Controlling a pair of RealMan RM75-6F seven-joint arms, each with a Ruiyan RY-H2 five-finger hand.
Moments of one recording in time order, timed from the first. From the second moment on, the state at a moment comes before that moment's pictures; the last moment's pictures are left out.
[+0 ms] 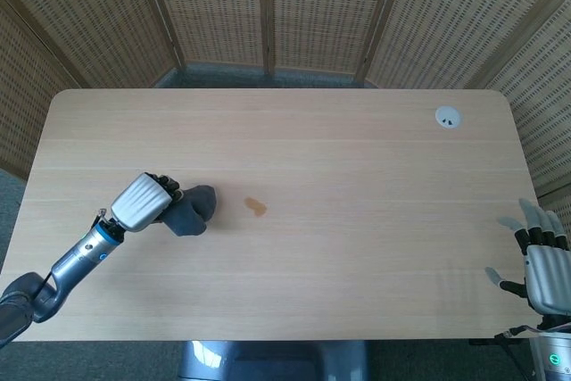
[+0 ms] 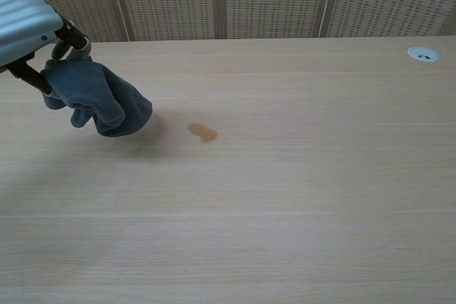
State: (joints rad) left arm -0.65 -1.61 0.02 -0.76 1.82 1.45 -0.16; right arm 0.05 -1.05 0.11 -1.79 -1.42 1.51 -0.09
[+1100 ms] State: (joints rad) left arm -1.00 -1.91 -0.04 -0.60 1.77 1.12 0.02; right arm 0.06 -1.02 0.11 -1.78 -1.40 1.48 0.01
